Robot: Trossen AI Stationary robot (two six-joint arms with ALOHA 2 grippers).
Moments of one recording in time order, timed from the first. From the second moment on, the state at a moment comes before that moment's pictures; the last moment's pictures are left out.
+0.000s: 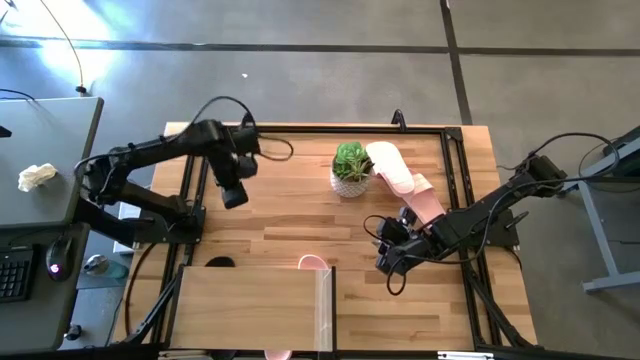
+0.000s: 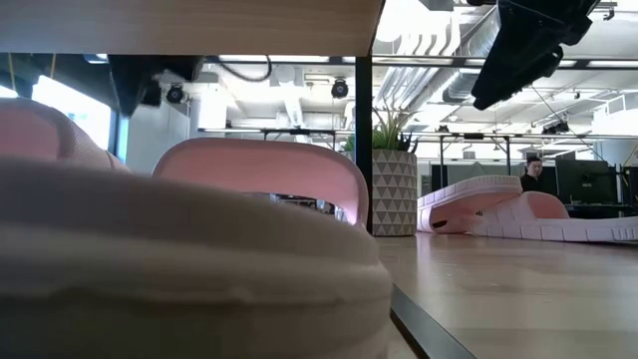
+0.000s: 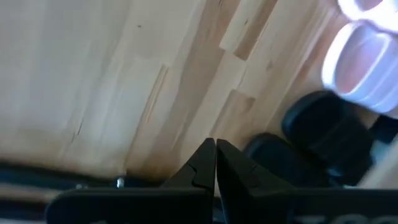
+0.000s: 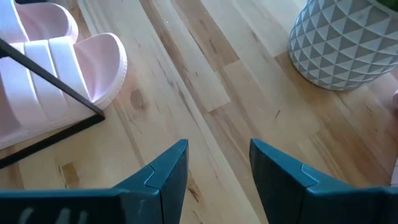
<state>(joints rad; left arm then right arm) 0.56 1.32 1.16 -1.45 0.28 0.02 0.51 1.39 1.00 -0.73 0.54 0.85</state>
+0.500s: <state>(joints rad) 0.27 1.32 0.74 -0.98 0.37 -0.09 0.51 1.39 1.00 -0.73 0.63 0.86</state>
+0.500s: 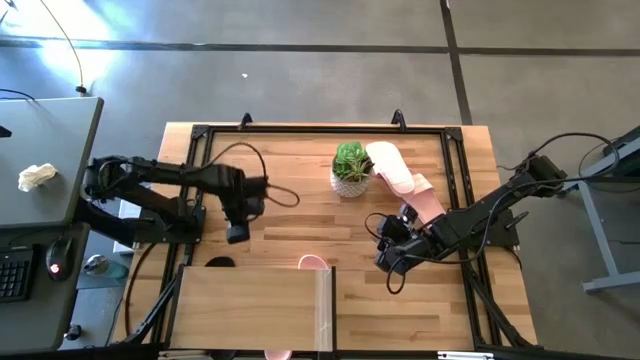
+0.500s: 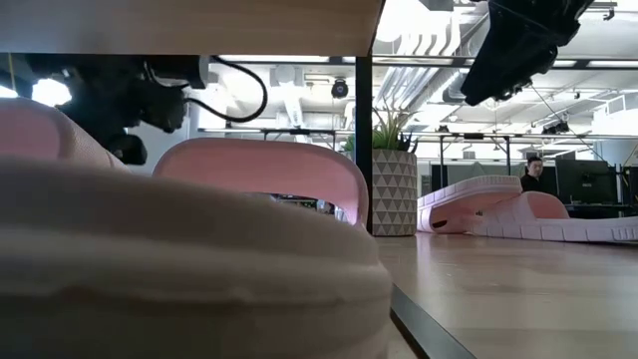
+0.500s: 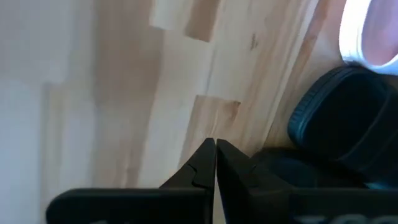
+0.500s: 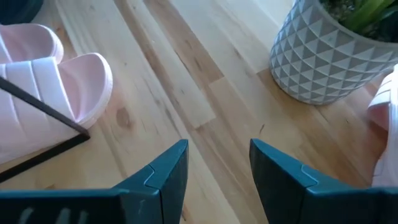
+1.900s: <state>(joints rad) 0.07 1.42 0.60 -0.83 0.55 -0.19 0.40 1.39 1.00 -0.68 0.44 0.83</state>
